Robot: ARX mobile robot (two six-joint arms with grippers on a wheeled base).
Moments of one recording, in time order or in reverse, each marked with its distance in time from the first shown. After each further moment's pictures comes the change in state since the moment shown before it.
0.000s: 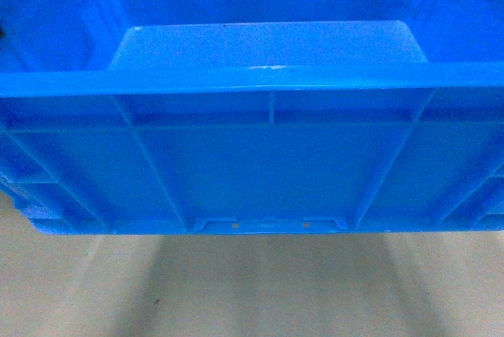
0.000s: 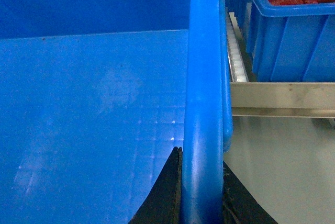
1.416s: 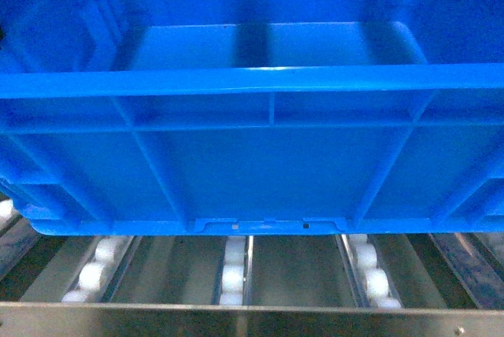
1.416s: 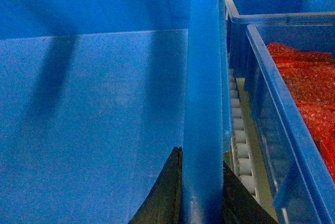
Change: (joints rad) left arm -0.001 0.000 0.000 0.002 0.000 0.000; right arm 0.000 0.000 0.000 0.002 0.000 0.000
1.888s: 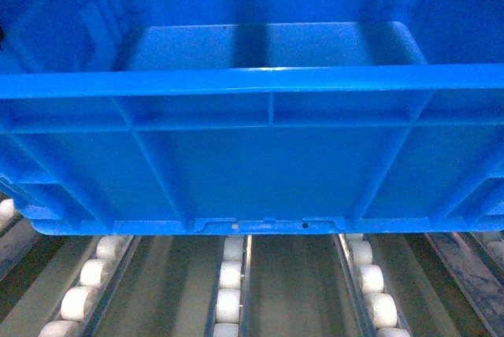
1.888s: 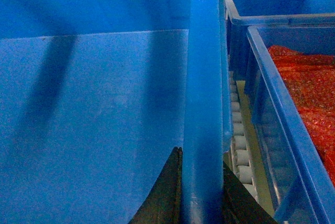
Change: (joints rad) left arm 0.000 0.005 0.000 -0.002 0.000 0.000; right arm 0.000 0.006 0.000 -0.002 0.000 0.000
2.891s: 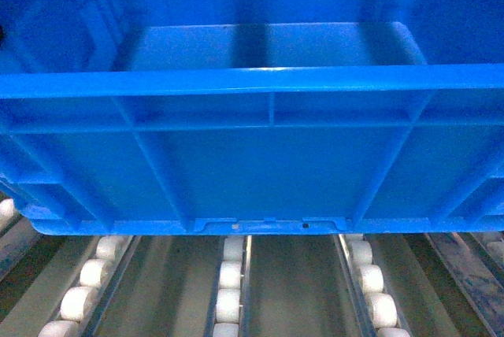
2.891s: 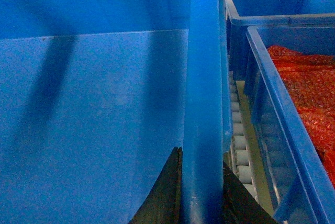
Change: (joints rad) left arm 0.000 0.000 0.000 0.000 0.000 0.000; right arm 0.000 0.000 0.000 0.000 0.000 0.000
